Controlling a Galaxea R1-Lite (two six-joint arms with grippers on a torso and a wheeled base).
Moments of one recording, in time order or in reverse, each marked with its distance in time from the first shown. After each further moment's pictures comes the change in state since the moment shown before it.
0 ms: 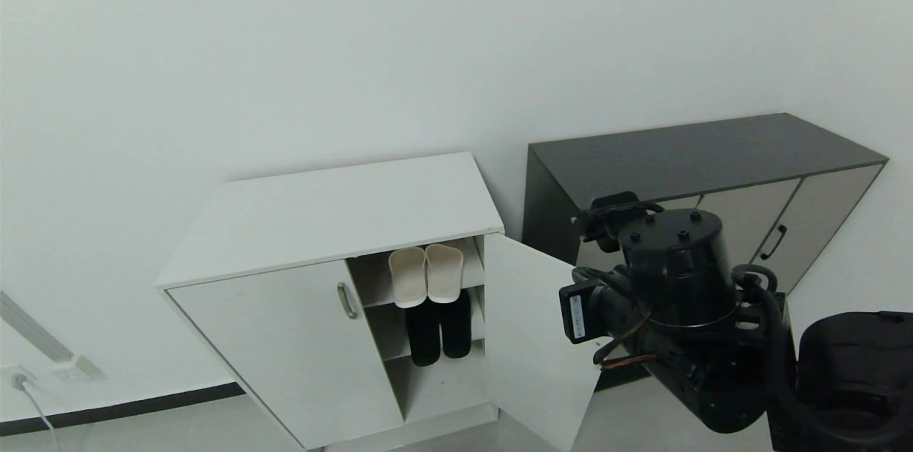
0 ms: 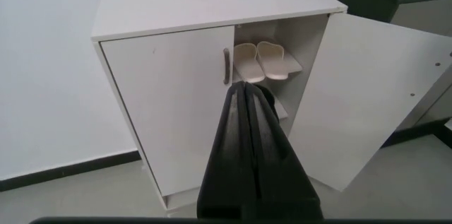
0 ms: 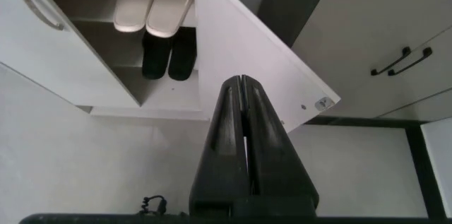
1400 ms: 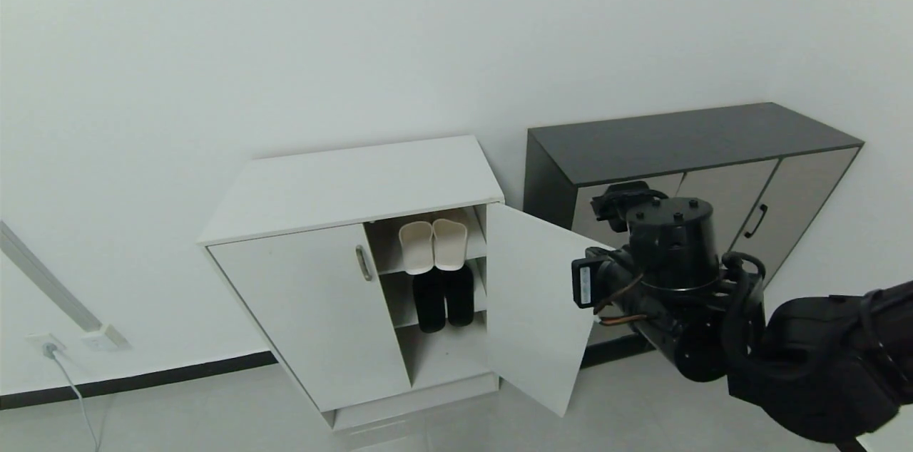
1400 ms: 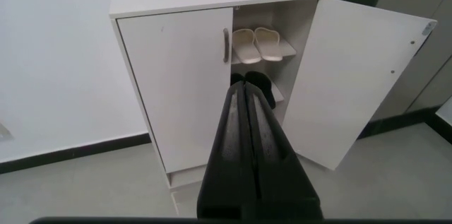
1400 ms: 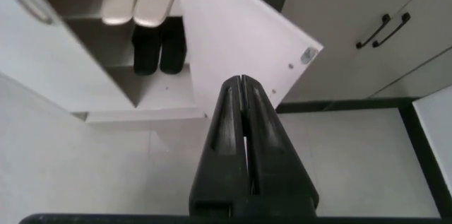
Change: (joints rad) left arm 0.000 0.000 0.000 0.000 -0.001 0.001; right arm -0.151 0.091 -0.004 -0.168 0.041 -0.020
